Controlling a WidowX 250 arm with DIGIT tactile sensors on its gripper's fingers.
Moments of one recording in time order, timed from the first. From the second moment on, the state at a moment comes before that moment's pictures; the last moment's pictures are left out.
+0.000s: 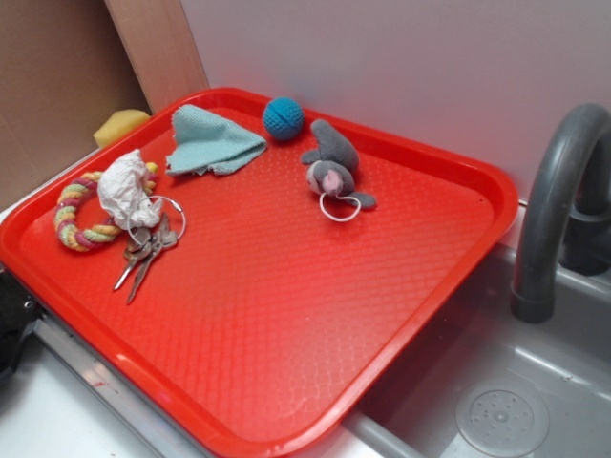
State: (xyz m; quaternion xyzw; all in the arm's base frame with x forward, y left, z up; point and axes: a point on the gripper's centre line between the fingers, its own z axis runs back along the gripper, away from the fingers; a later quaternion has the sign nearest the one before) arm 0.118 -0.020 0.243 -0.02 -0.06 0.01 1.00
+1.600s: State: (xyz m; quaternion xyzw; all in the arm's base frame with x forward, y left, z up) arm 0.301 -0.083 0.113 -0.17 0.01 0.07 0.98
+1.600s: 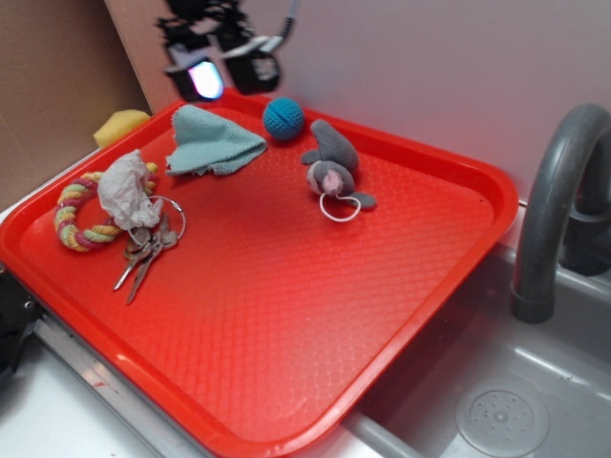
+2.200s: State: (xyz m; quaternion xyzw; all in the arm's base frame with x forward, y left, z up) arm 0.326 -0.123 0.055 -0.19 -0.01 -0.03 0.98
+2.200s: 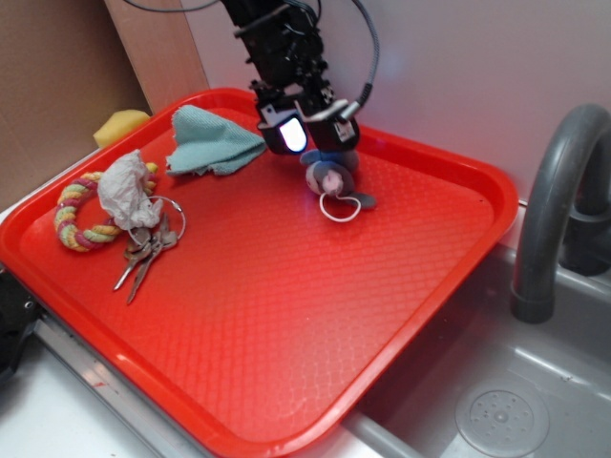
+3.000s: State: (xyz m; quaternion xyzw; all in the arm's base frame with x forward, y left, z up) arm 0.294 -0.114 0.067 -0.01 0.00 0.02 1.00
